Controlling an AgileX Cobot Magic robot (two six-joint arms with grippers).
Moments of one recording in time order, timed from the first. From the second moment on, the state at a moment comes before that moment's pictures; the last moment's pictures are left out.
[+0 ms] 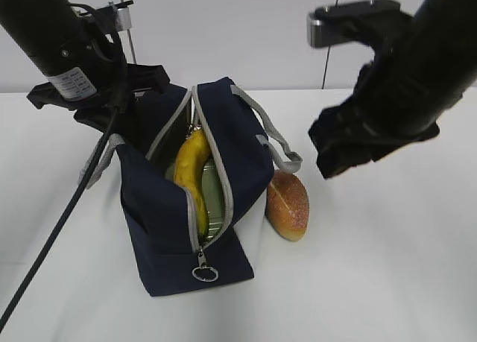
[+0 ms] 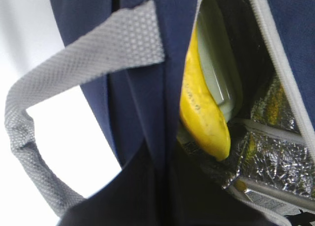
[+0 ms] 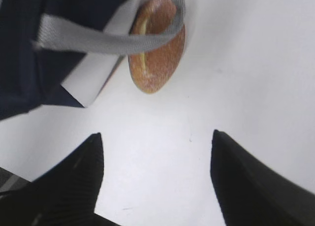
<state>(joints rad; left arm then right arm) -0.37 1.76 -1.50 -0.23 1.15 -0.06 0.47 1.50 -1.23 0.00 0.99 0.07</state>
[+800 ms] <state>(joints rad) -0.37 1.76 -1.50 -0.20 1.15 -0.06 0.45 1.82 -1.09 0.07 0.56 0.12</state>
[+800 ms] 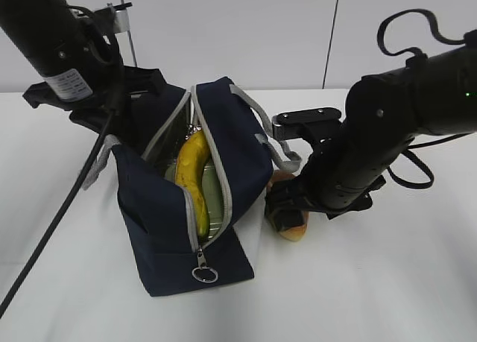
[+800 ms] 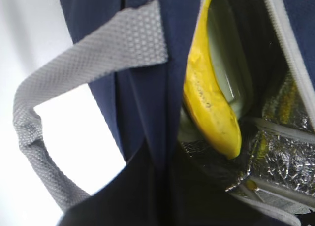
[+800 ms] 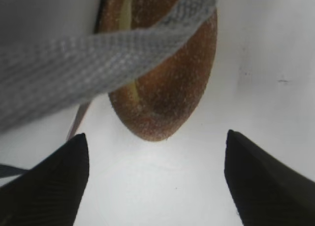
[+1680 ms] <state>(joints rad) -0.37 1.76 -1.50 -0.19 1.16 -0.06 0.45 1.96 -1.21 0.07 0.55 0.11</state>
